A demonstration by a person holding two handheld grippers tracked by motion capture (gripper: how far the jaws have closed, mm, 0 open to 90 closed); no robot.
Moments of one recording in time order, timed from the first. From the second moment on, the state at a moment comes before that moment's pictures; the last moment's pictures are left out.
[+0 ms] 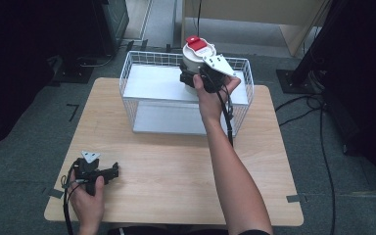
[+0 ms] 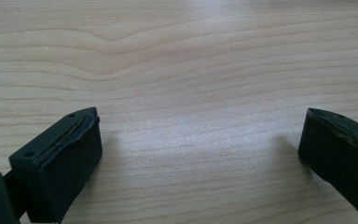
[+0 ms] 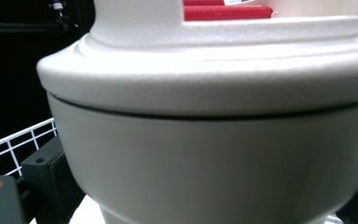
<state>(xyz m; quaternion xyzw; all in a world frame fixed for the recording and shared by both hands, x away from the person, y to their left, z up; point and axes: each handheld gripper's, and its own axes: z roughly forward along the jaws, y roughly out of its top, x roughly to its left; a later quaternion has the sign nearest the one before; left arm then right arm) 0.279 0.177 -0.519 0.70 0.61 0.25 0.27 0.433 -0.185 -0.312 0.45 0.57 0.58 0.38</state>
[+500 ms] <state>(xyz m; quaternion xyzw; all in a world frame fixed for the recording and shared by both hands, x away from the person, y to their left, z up) 0.279 0.177 -0.519 0.70 0.61 0.25 0.27 0.426 -0.193 -0.313 0.44 0.59 0.58 0.36</state>
